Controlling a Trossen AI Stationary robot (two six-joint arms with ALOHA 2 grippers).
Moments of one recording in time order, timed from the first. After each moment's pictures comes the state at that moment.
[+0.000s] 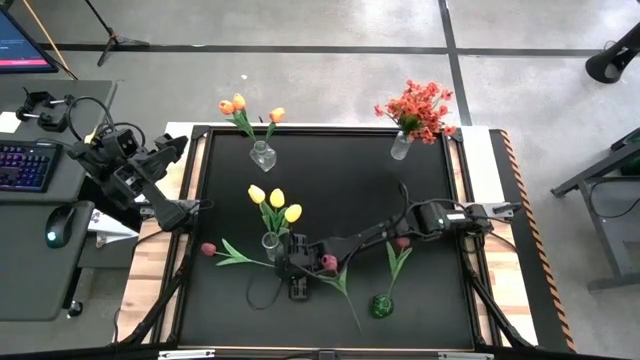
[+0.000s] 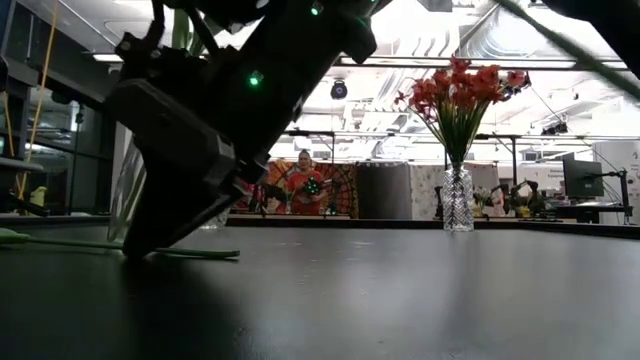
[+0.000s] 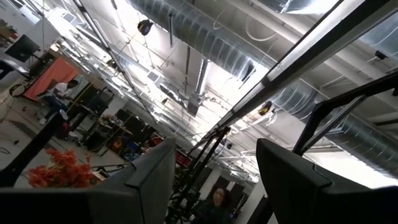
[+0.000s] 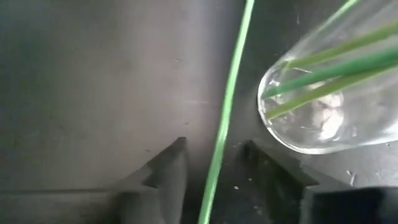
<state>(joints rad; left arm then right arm) -0.83 0.49 0.75 0.68 -0.91 0.11 0.29 2.48 1.92 -0.46 0.18 0.16</state>
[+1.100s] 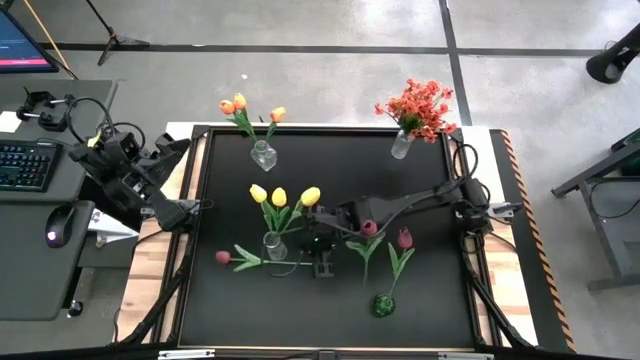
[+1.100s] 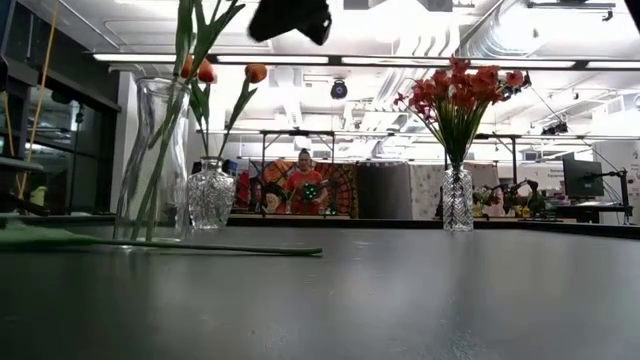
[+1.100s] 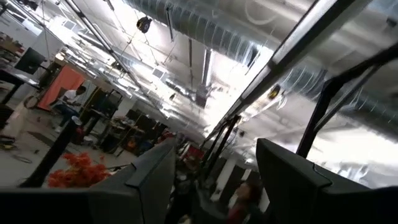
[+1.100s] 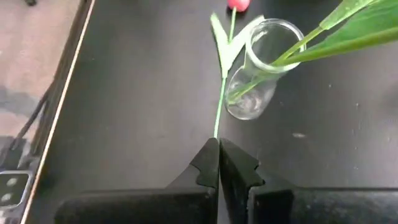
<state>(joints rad) -0.83 0.49 0.75 0.62 -0.92 0.18 0.22 2.02 1.91 -0.81 -0.01 0.10</state>
